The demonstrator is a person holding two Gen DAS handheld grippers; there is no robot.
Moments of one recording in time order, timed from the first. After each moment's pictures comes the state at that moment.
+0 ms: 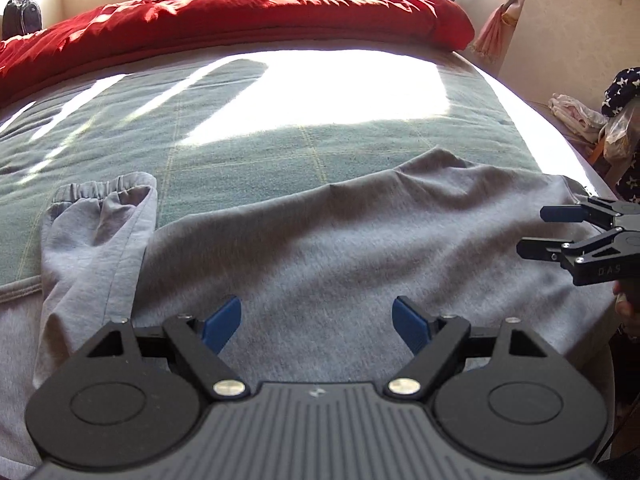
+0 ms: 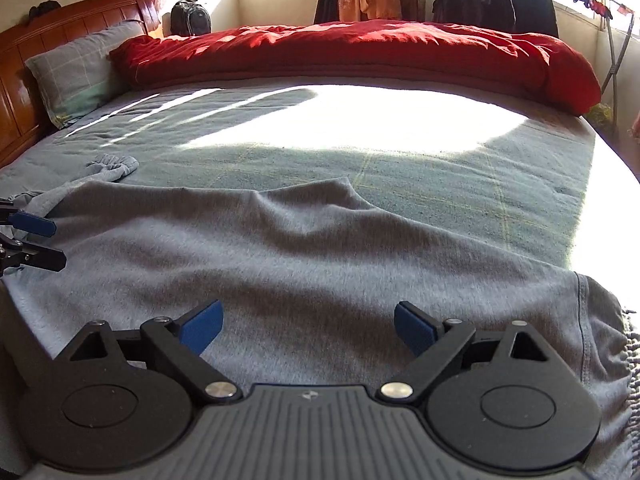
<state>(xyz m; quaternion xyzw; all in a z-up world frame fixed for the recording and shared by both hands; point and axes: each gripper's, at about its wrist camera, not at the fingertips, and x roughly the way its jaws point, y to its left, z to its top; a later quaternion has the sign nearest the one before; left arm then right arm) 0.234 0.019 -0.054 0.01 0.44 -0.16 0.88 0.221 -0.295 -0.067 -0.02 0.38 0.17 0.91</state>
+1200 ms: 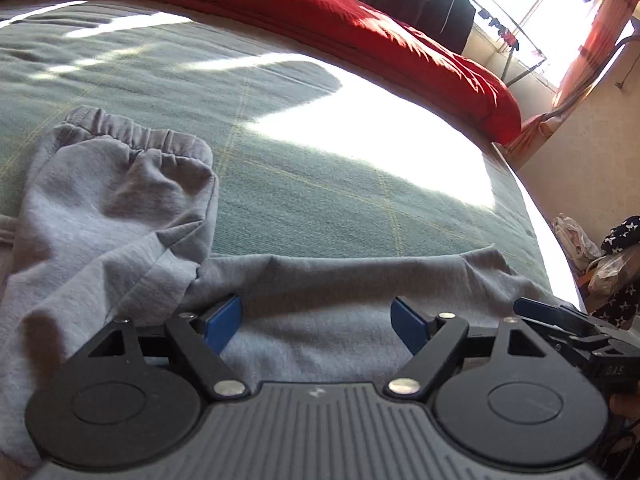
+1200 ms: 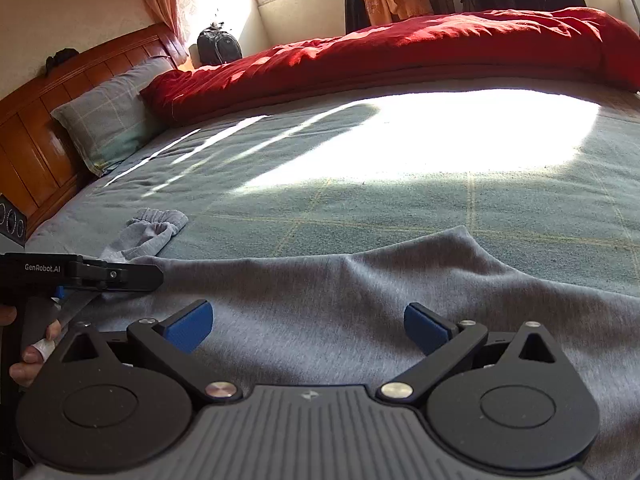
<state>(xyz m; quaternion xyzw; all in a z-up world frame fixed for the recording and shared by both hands) 0.270 0.102 -0.094 -0.20 0.41 -0.14 0.88 0.270 -0.246 -0.072 0.06 0.37 0.23 0.90</state>
